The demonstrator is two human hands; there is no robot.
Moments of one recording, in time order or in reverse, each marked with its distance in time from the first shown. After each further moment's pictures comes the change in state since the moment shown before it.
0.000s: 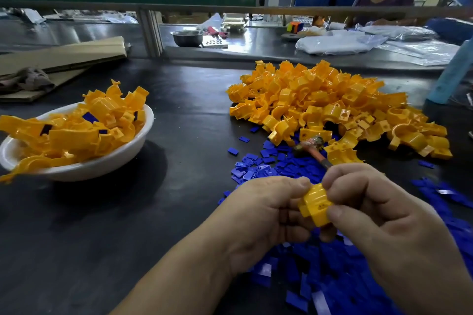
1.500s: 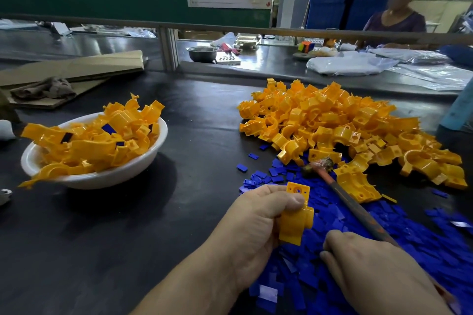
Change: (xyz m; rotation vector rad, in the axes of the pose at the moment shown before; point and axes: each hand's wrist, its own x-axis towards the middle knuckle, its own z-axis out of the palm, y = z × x) left_hand 0.008 0.001 -0.007 -0.132 0.308 0.066; right_hand 0.019 0.028 0.002 -1.117 -0.533 0.263
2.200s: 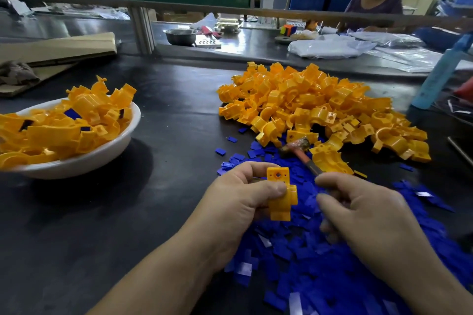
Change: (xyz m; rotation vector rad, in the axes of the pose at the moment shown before) left_hand -0.003 -0.005 0.002 0.162 -0.023 0.124; right_hand -0.010 0.020 -0.009 0.683 0.430 0.085
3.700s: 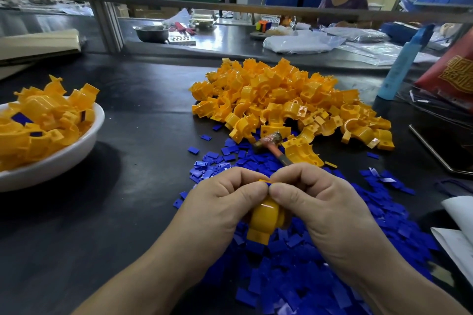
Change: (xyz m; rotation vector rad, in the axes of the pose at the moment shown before) left_hand -0.008 -0.008 0.004 0.303 -0.163 0.138; right_hand -0.006 -0.009 0.005 0.644 -0.175 0.035
